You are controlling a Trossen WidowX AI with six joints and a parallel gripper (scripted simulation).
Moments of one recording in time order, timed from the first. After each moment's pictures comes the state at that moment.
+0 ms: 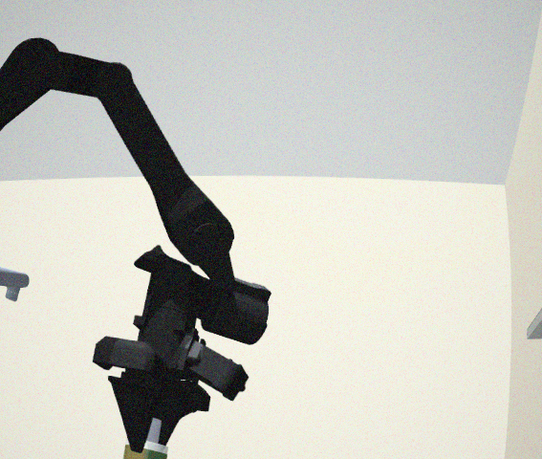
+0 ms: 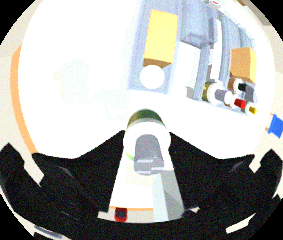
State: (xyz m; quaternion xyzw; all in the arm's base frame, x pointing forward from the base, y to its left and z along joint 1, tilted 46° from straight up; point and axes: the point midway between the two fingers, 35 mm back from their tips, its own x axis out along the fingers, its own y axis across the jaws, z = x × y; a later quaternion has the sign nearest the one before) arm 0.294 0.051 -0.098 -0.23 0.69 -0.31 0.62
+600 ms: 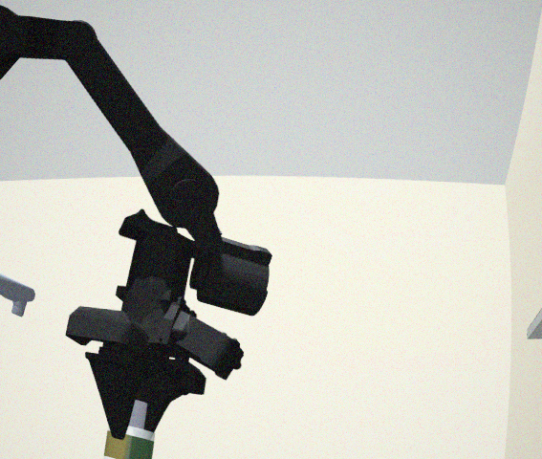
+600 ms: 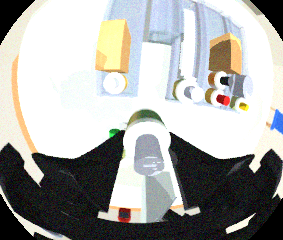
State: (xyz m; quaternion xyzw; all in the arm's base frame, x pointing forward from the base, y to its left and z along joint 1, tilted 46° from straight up) arm 0.300 0.010 -0.050 -0.21 0.68 -0.32 0.63
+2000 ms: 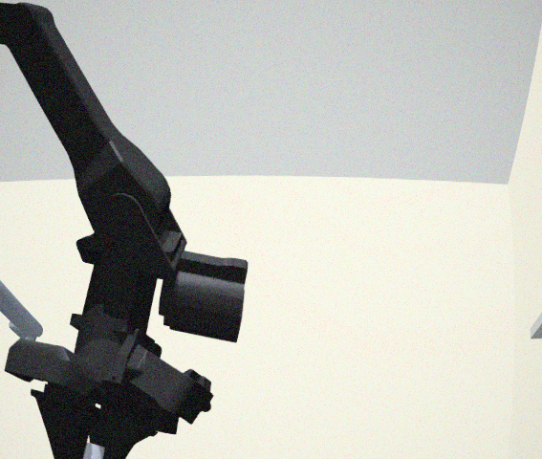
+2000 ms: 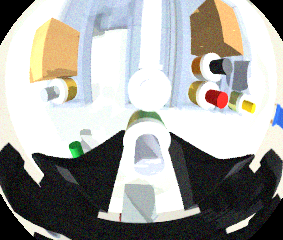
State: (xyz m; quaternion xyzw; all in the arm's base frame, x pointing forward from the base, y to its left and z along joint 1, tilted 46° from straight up) arm 0.284 -0.077 -0.039 -0.20 0.68 -0.34 0.62
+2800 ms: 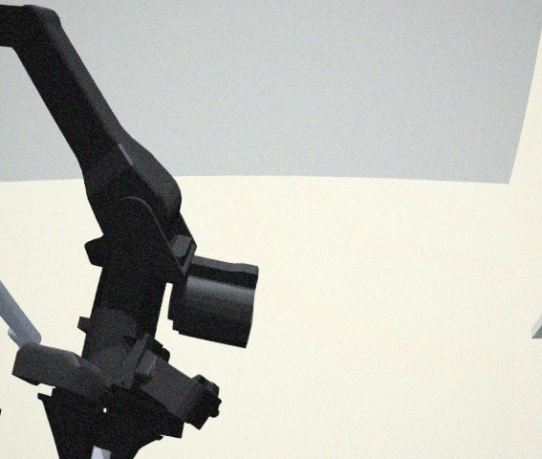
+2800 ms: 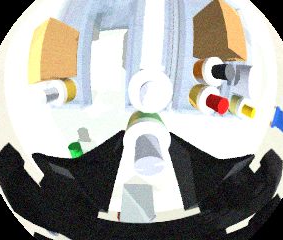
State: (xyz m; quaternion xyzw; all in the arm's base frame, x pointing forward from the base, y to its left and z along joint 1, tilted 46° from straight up) arm 0.289 -0.079 -0.040 -0.21 0.68 -0.34 0.61
